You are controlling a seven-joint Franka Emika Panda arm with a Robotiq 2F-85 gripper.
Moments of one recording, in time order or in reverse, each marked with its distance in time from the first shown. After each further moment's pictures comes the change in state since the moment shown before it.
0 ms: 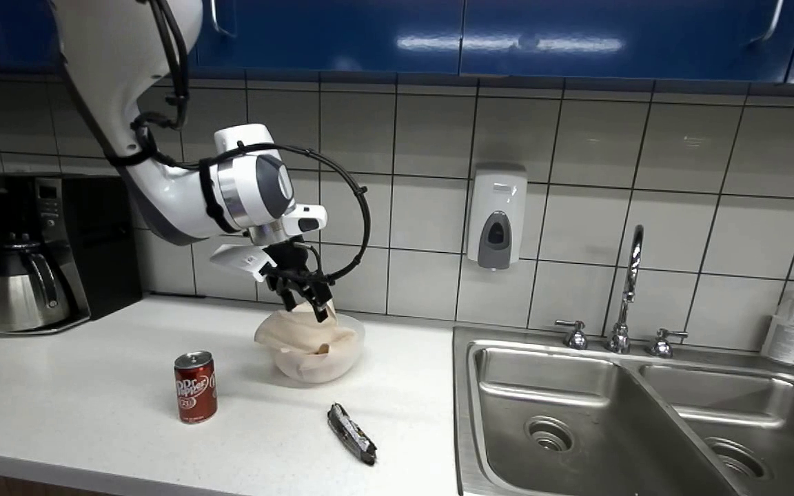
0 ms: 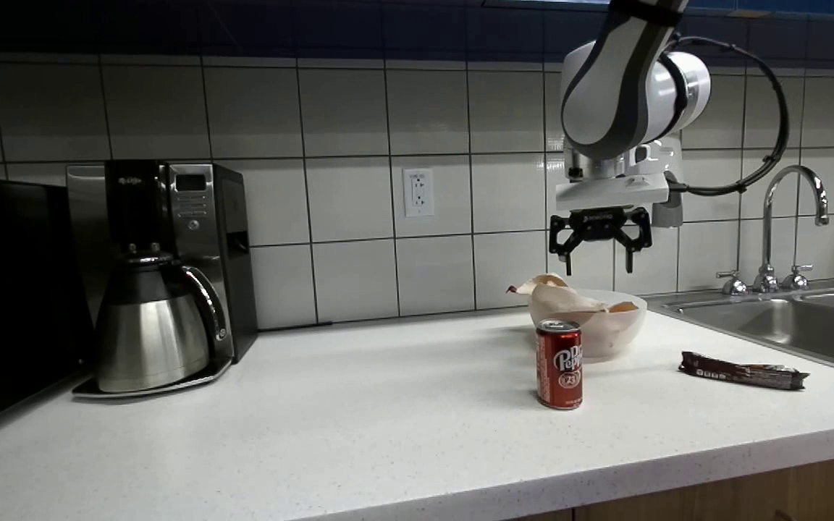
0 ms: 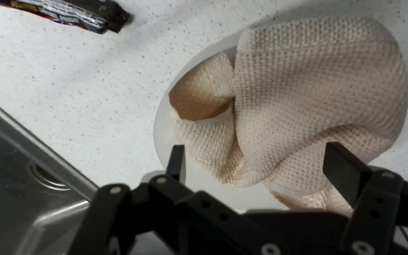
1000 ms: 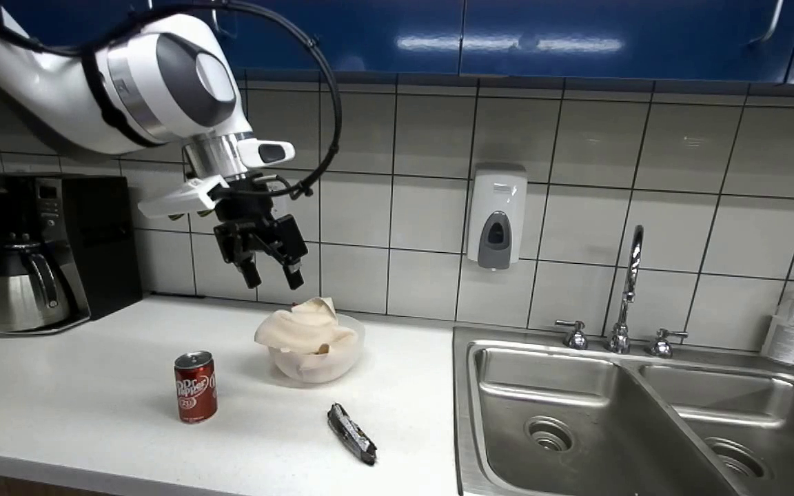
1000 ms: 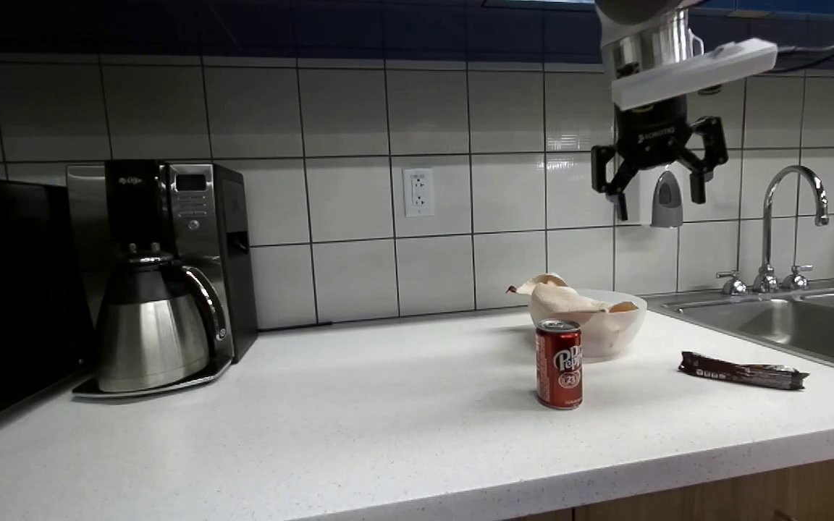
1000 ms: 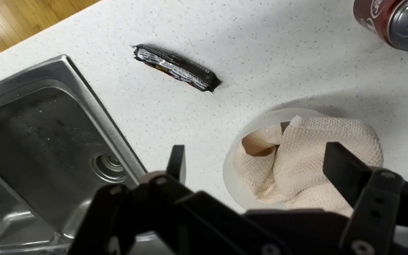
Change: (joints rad) arm -0.081 -0.478 0.127 -0.233 0.116 -0.345 -0.255
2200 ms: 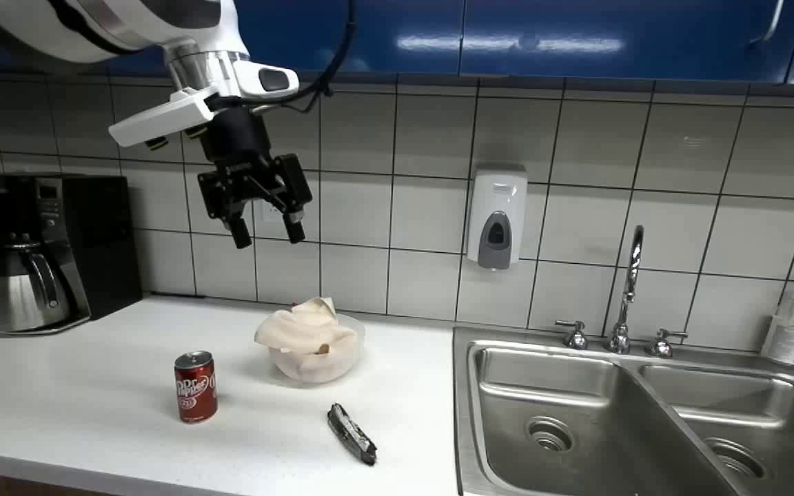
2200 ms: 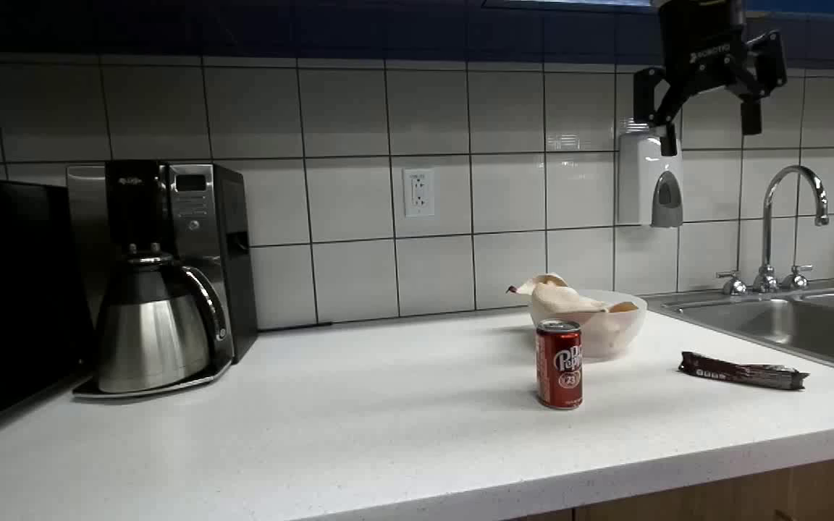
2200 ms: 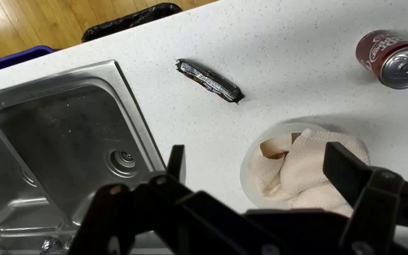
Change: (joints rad) arm -0.005 -0.232 -0.050 0.022 0.087 -0.265 -0.268
